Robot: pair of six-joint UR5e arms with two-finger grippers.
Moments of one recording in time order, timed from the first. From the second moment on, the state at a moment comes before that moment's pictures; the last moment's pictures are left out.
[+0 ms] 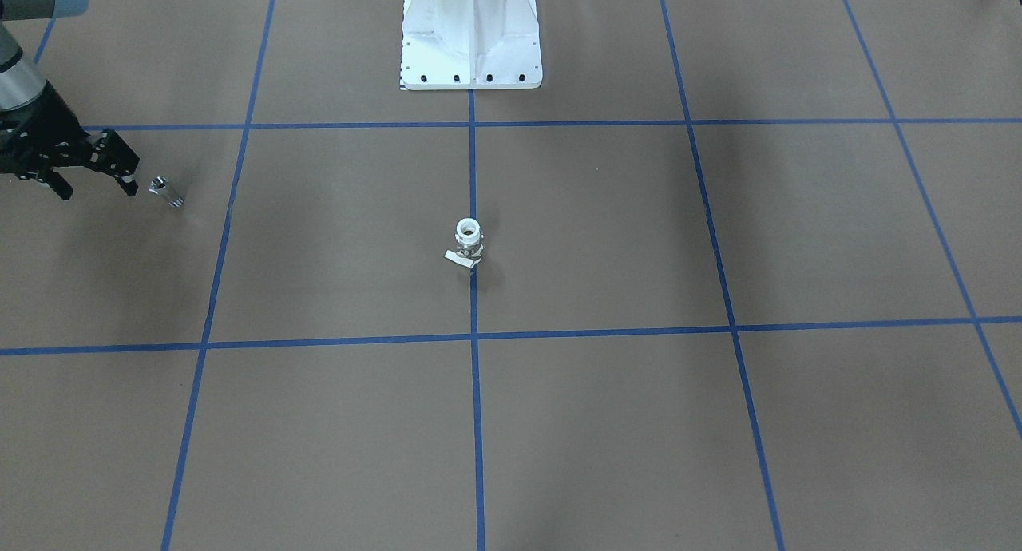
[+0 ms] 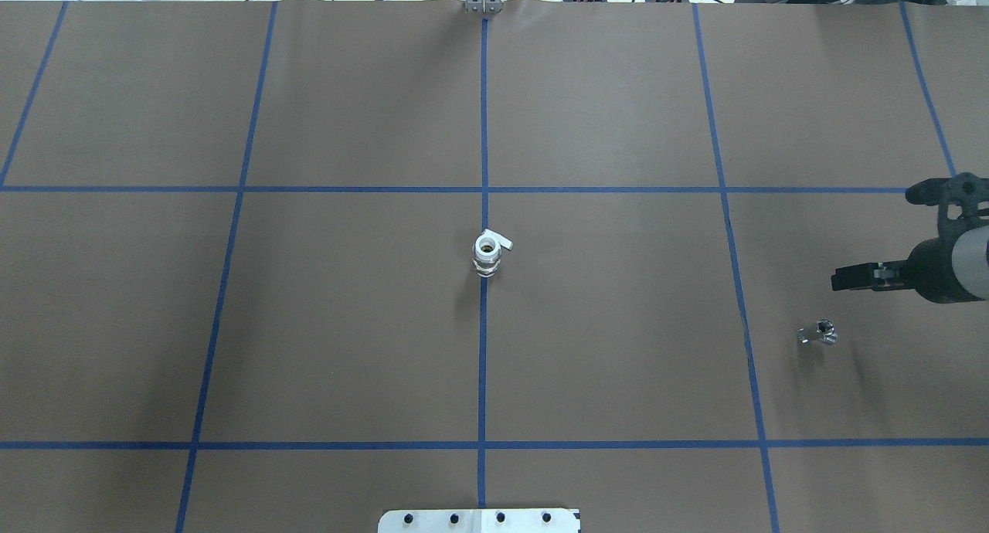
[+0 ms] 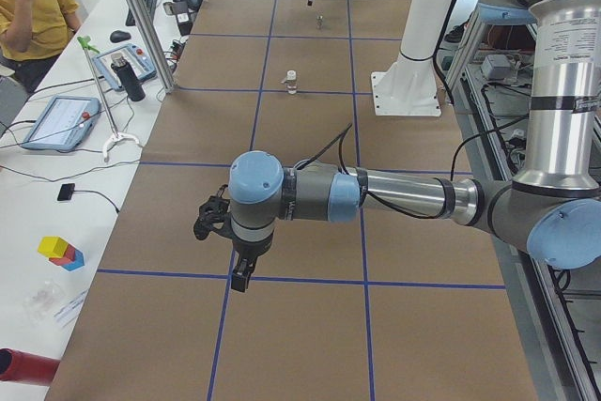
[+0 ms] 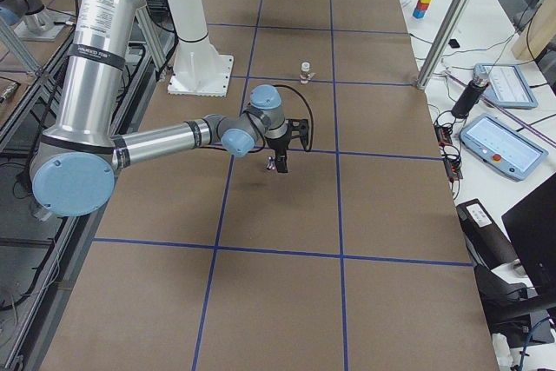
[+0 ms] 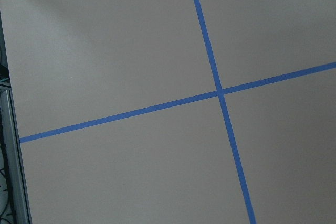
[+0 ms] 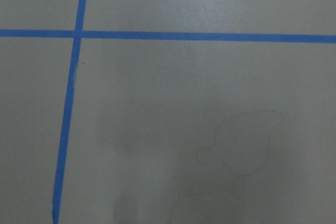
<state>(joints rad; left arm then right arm) -1.71 -1.55 -1.72 -1.53 -2.29 0.28 0.78 -1.82 1.99 -0.98 1.92 1.02</state>
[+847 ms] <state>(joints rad) -1.71 -1.55 -1.72 -1.54 -2.29 0.27 0.63 -1.82 1.99 -0.95 1.83 1.13</state>
